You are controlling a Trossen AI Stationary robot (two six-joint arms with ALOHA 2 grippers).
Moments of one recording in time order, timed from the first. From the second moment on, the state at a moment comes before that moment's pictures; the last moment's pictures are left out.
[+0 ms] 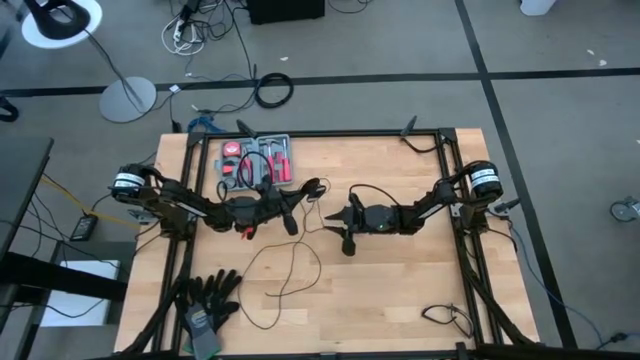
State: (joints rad) left arm -0.07 1.56 0.43 1.13 -0.55 -0.14; right arm 0.09 1.86 0.59 0.99 0.24 0.05
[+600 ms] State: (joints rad) left arm -0.06 1.56 0.43 1.13 -0.57 -0.12; right arm 0.10 1.86 0.61 0.81 0.17 0.14
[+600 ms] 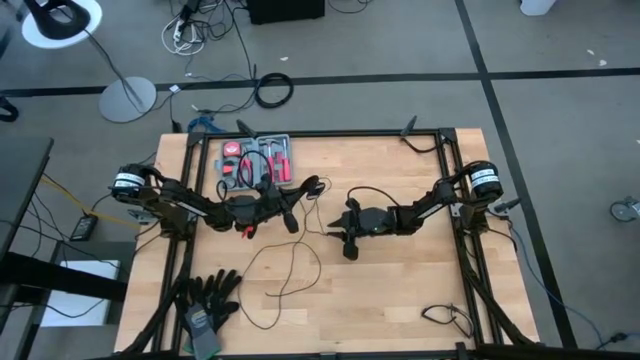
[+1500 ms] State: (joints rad) left arm -0.06 1.56 0.43 1.21 -0.59 -0.09; right arm 0.08 1.86 0.61 0.90 0.14 0.16
